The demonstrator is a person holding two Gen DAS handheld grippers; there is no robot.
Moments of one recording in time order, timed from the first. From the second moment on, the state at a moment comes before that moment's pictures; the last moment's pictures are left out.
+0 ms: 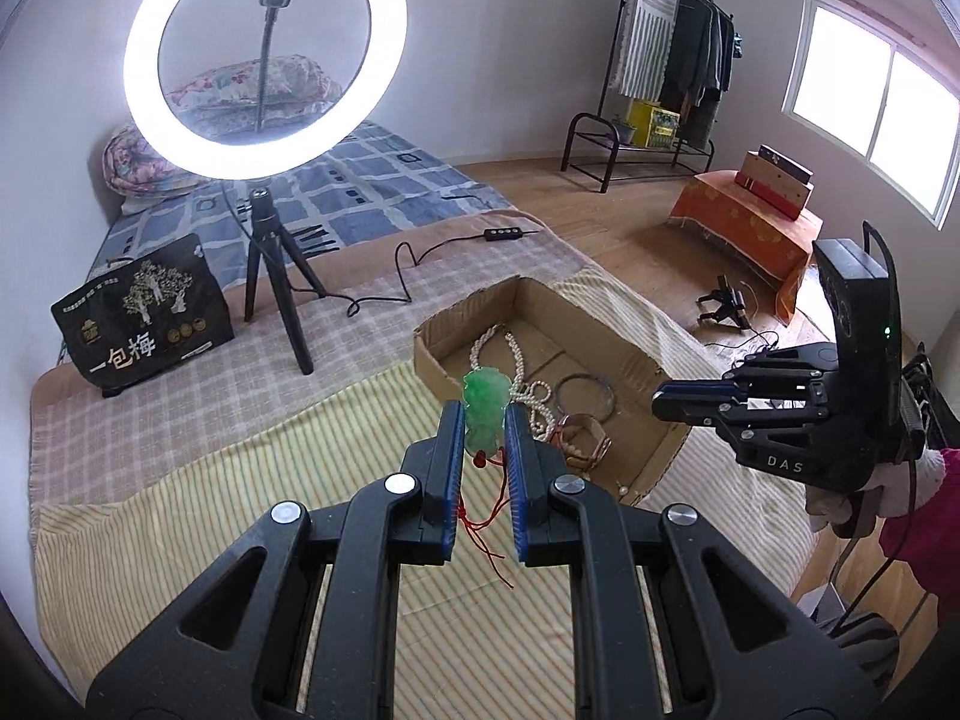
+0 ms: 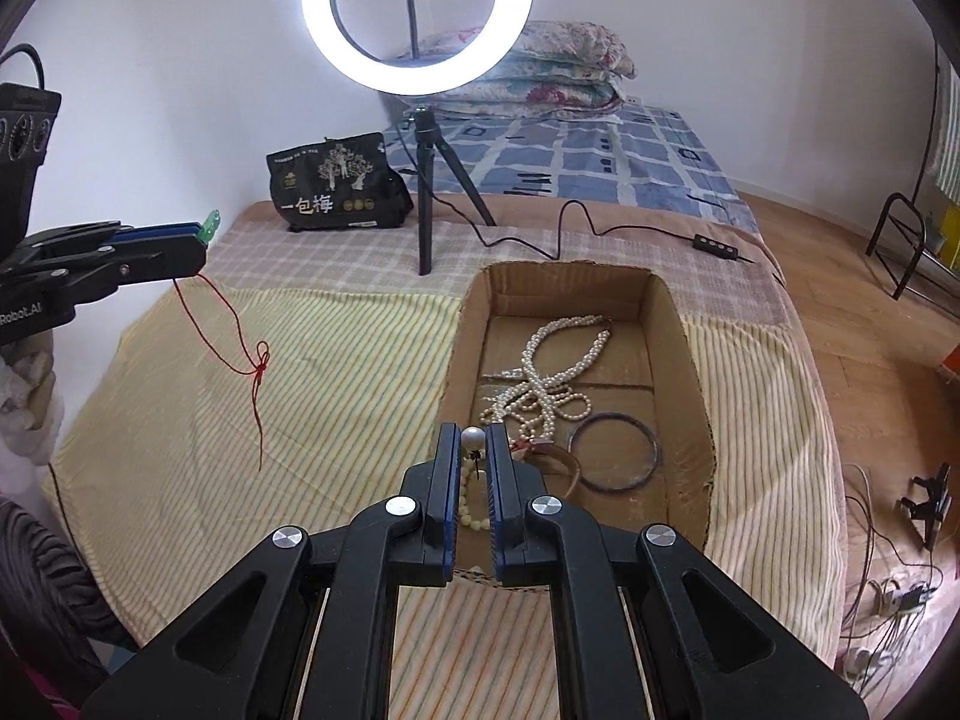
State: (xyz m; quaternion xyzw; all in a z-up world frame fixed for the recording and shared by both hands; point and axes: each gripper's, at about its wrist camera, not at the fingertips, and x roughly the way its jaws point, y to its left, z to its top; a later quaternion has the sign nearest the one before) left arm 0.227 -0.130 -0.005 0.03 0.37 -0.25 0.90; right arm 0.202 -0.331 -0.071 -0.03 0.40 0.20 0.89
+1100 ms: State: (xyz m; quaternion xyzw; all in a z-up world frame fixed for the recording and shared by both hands) left arm 0.327 -0.224 -0.038 0.05 0.36 -0.25 0.90; right arm 0.273 -0.390 -0.119 0.00 0.42 0.17 0.89
